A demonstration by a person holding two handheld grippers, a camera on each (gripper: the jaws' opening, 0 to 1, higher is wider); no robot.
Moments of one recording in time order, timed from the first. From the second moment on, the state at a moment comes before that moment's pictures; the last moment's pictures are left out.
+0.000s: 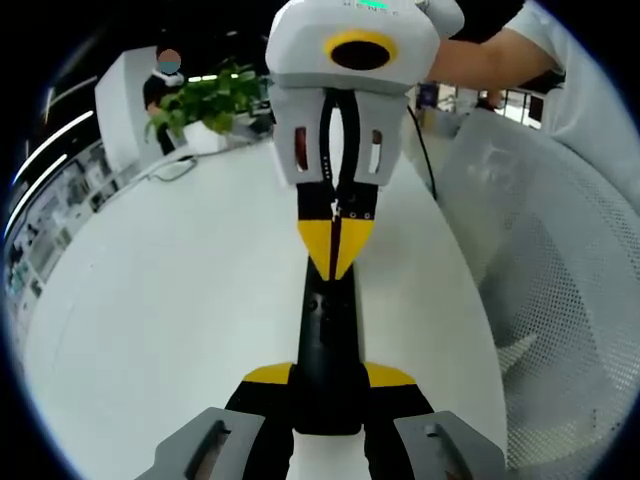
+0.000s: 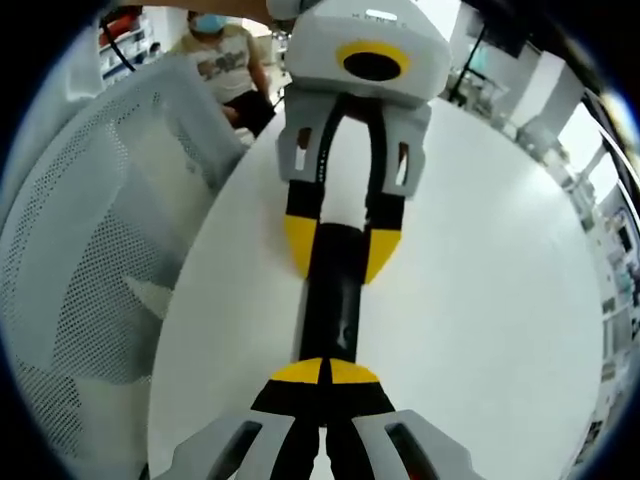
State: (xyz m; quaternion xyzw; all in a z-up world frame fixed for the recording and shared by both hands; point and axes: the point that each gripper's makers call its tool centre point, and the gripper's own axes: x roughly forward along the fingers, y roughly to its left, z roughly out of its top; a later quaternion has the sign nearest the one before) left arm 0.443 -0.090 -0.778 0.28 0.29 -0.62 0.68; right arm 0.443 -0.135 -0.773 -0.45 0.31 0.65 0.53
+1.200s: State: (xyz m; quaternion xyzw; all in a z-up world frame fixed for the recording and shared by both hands) left arm 0.444 -0.090 -0.778 0.27 0.29 -0.62 0.68; right arm 0.444 -0.135 -0.774 -0.45 0.32 0.64 0.53
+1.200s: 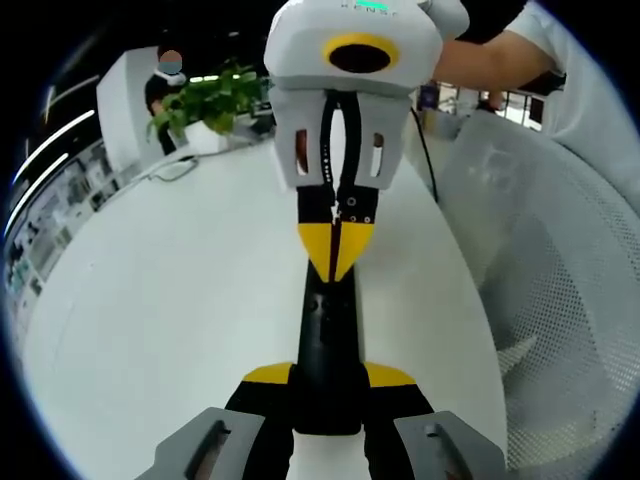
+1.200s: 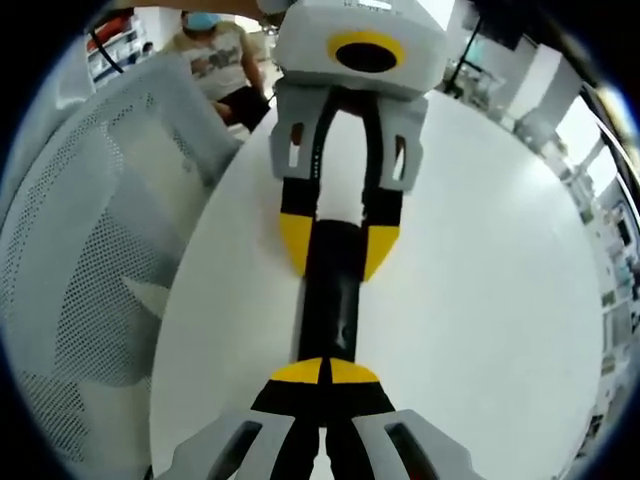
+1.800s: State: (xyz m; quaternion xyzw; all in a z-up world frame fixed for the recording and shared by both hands) left arm 0.444 -0.090 -0.778 0.28 0.29 -0.61 0.68; right arm 0.444 -0.135 -0.773 -0.46 0.31 0.64 0.53
